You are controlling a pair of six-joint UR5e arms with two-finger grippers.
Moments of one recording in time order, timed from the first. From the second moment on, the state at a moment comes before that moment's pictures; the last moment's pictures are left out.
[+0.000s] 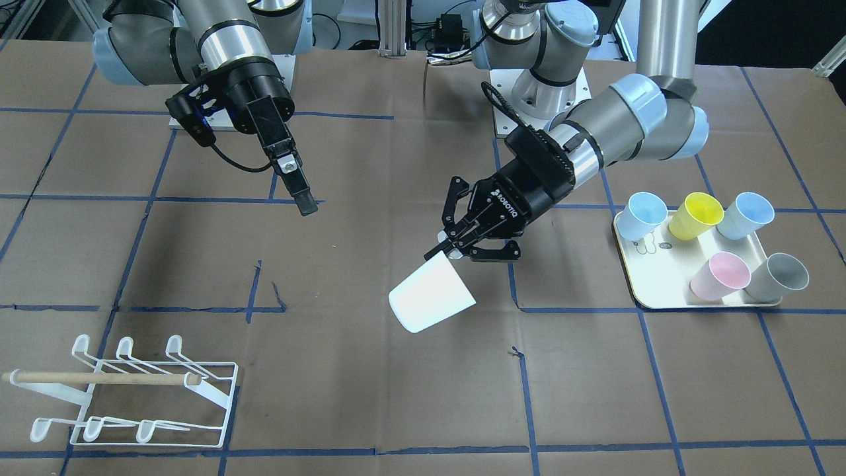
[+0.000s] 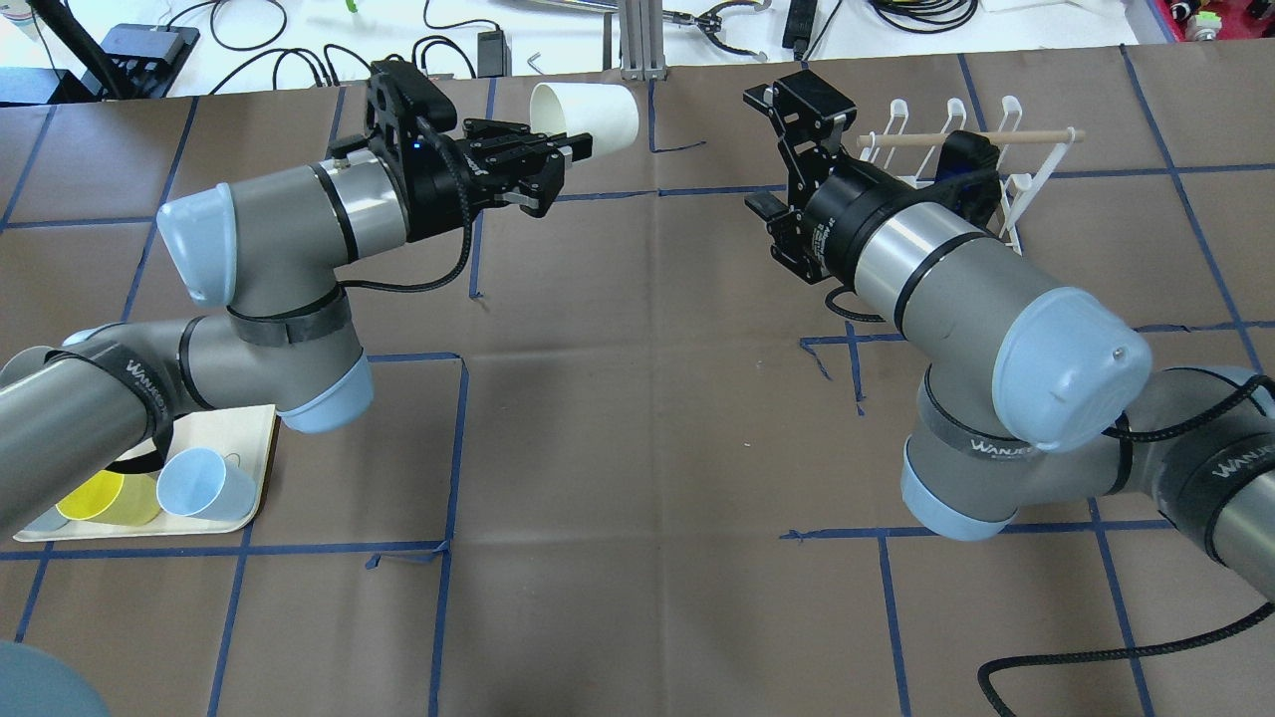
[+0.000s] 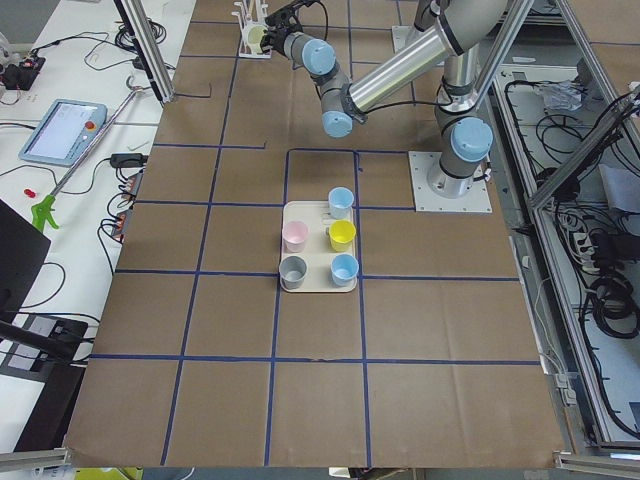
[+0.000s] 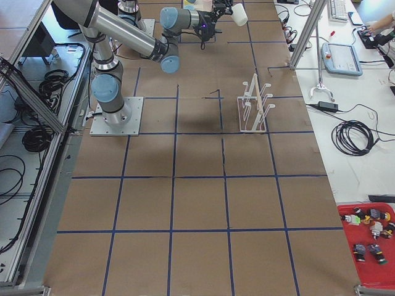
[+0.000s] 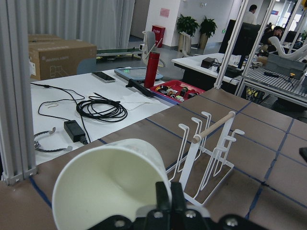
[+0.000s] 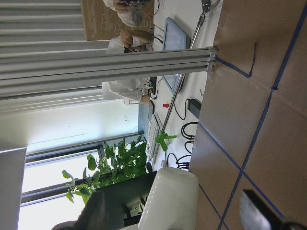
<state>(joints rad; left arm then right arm) -1.53 -1.87 -2.05 0.27 0.60 0.26 1.66 -1.55 2.24 -3.44 -1.23 1.56</state>
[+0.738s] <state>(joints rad) -1.56 -1.91 -2.08 0.43 0.59 0.14 1.71 -1.49 2.16 -3.31 -1.26 1.58</state>
